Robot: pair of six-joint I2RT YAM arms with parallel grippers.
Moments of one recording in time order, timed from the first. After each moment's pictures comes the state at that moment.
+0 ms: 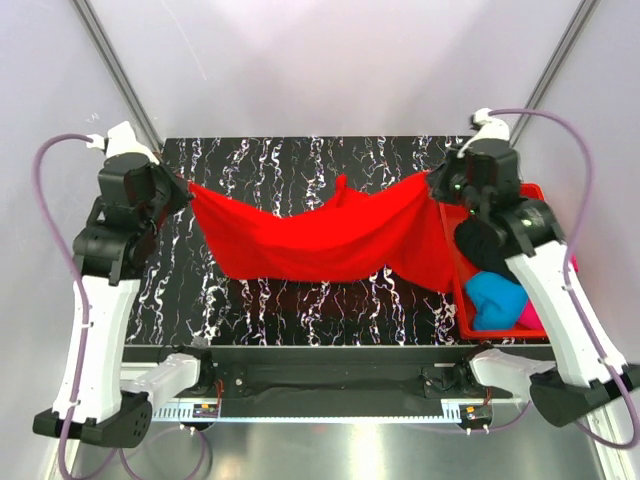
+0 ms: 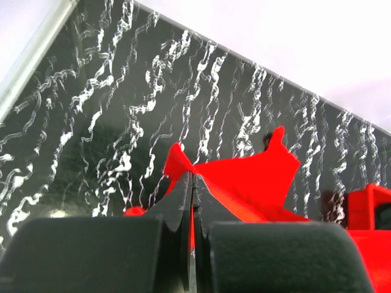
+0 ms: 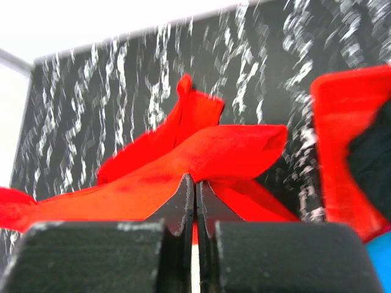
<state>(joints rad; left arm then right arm) -0.17 1.04 1.53 -0.88 -0.24 -0.50 0.40 1.16 1.52 -0.76 0.21 0.47</state>
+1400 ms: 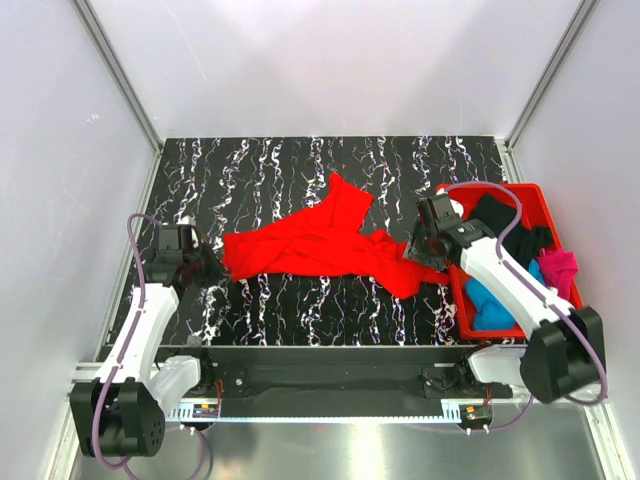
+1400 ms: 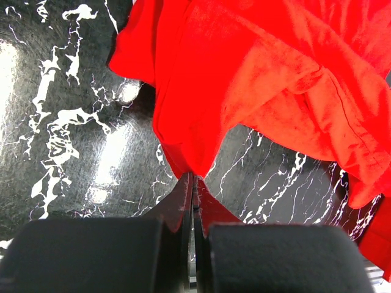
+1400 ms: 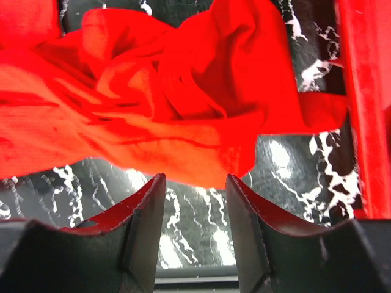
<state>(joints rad) 0.01 0.95 0.67 -0.64 0.20 -0.59 0.38 1.25 0.95 -0.73 0.14 0.71</state>
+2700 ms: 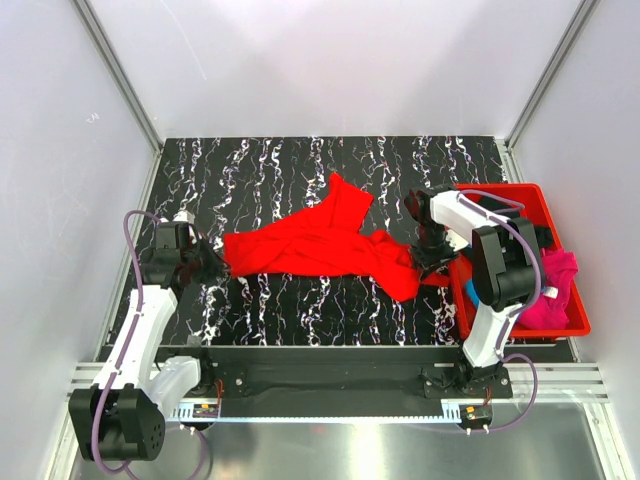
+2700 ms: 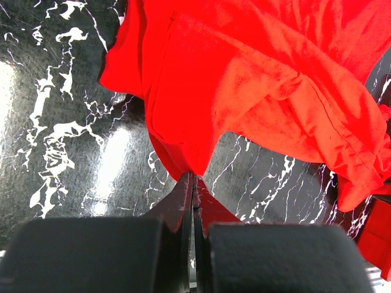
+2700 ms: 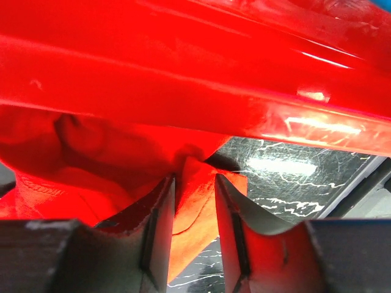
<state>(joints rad) 0.01 0.93 0.69 -0.62 0.21 -0.58 0.27 1.86 1.27 -1.17 0.19 1.50</state>
